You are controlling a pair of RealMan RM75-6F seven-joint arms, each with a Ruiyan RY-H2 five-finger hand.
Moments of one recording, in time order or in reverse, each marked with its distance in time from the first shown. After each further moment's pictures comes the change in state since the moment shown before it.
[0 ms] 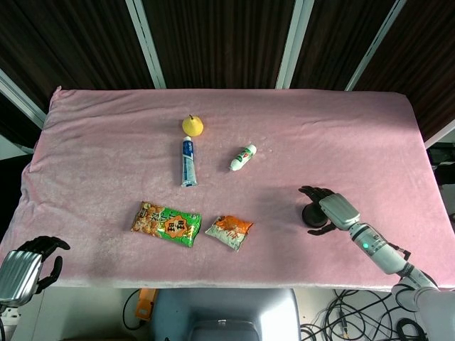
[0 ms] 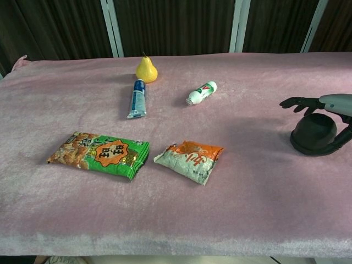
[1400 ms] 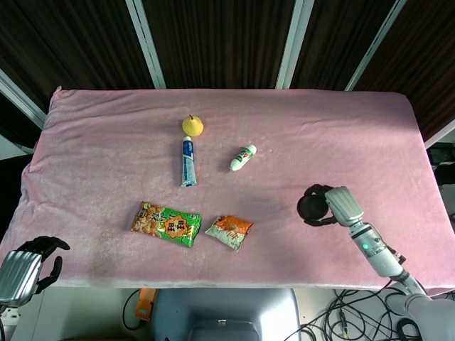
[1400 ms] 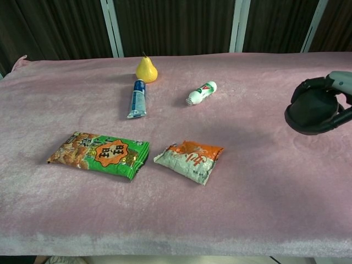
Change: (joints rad) left arm 0.001 0.001 -0.001 -0.001 0.000 -0.001 0.000; right arm -0.059 -0.073 0.128 0.028 0.063 0.190 0.011
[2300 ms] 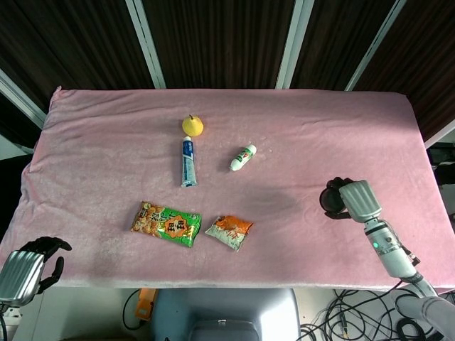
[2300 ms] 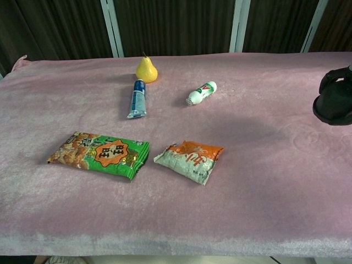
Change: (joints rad) left arm -0.002 0.001 0.003 -0.010 -0.002 -0.011 0.014; right arm -0.027 0.164 0.067 -0.262 0.101 -0.122 -0.601
